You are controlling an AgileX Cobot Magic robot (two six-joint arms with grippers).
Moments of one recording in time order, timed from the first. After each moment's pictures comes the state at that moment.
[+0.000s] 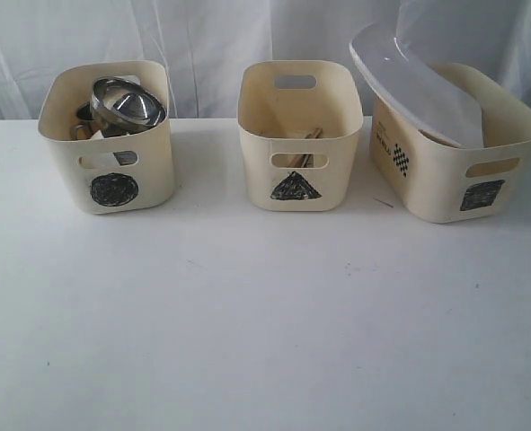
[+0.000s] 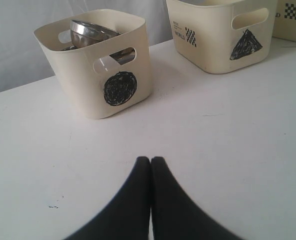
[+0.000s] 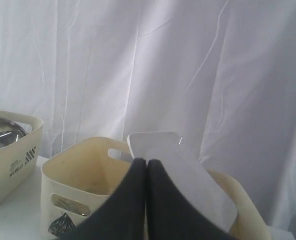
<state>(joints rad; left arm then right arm) -0.36 0.00 0.02 -0.10 0.23 0.24 0.02 0.56 -0.35 -0.47 -0.27 0.34</state>
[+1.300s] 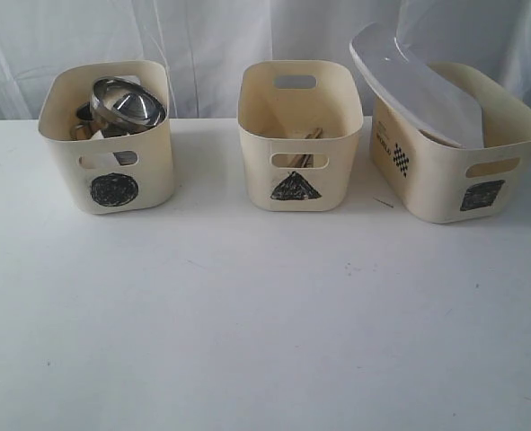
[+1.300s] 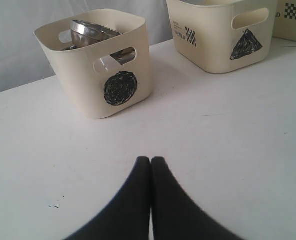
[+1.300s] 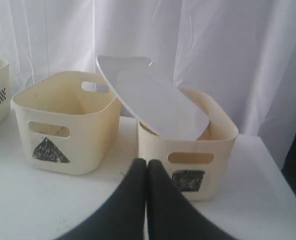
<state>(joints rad) -0.36 0.00 0.02 -0.10 0.23 0.24 0.02 0.34 -0.23 -0.38 0.05 0.34</state>
